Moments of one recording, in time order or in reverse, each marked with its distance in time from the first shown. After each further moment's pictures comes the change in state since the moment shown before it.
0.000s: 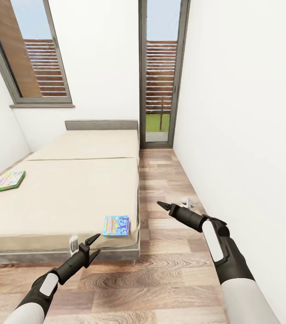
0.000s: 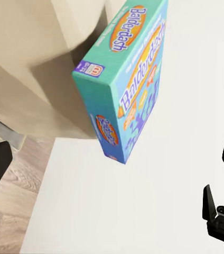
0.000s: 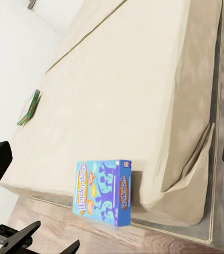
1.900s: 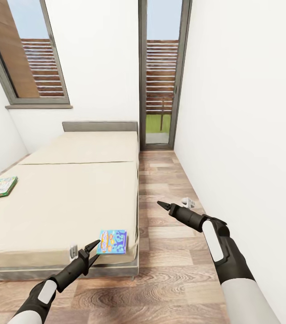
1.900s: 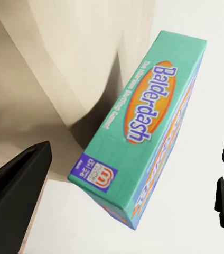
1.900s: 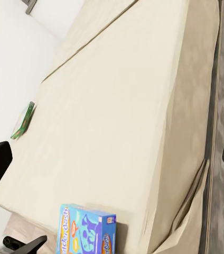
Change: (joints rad) left arm 0.036 0.001 0.000 0.000 -0.013 0.005 0.000; right arm 0.000 0.000 0.000 -0.003 -0.002 0.000 0.000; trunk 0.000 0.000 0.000
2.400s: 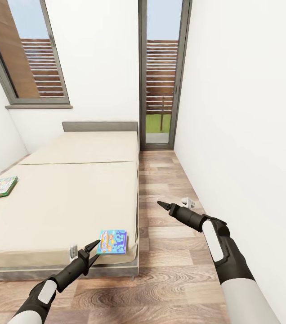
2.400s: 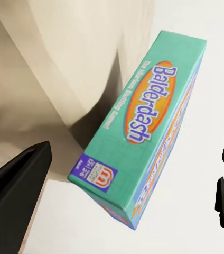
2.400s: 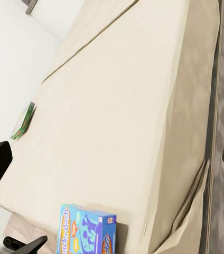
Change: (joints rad) left arm 0.000 0.000 0.000 0.000 0.000 -0.001 0.000; right arm 0.000 0.000 0.000 -0.001 -0.001 0.000 0.000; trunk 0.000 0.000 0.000
